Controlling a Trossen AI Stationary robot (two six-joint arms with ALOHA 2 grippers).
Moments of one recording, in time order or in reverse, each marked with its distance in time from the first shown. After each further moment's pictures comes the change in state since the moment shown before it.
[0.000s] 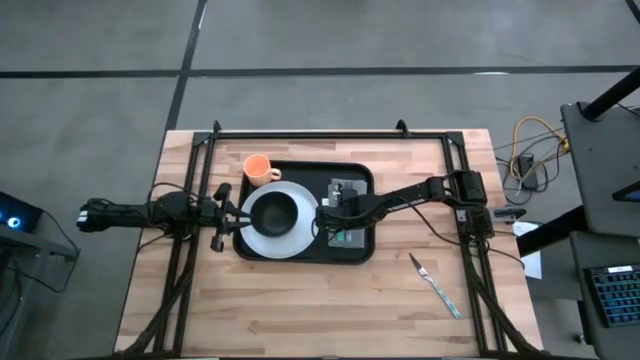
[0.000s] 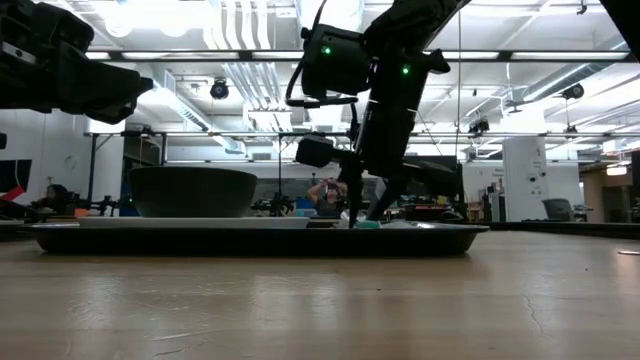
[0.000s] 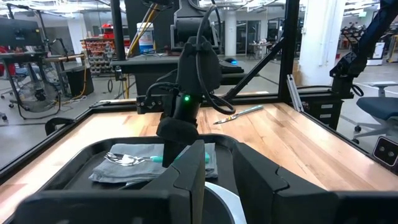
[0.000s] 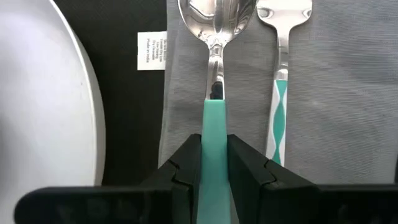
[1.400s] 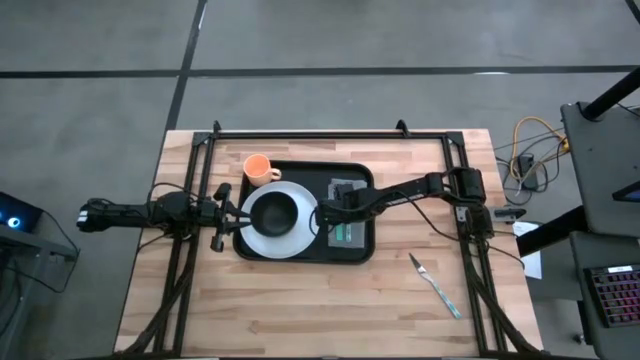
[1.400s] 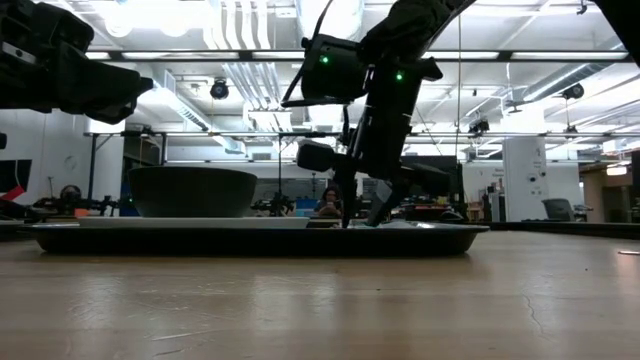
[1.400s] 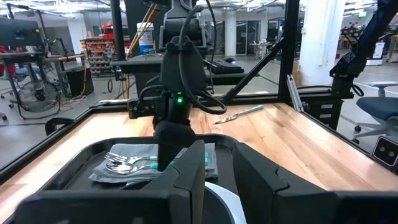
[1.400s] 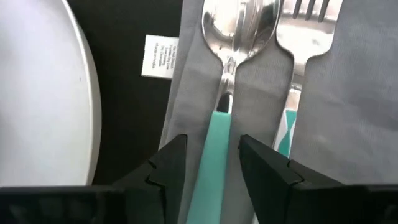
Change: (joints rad) left arm 0.000 0.000 0.000 0.000 0.000 0.000; right arm -0.046 0.001 -0.001 0.020 -0.055 -0.183
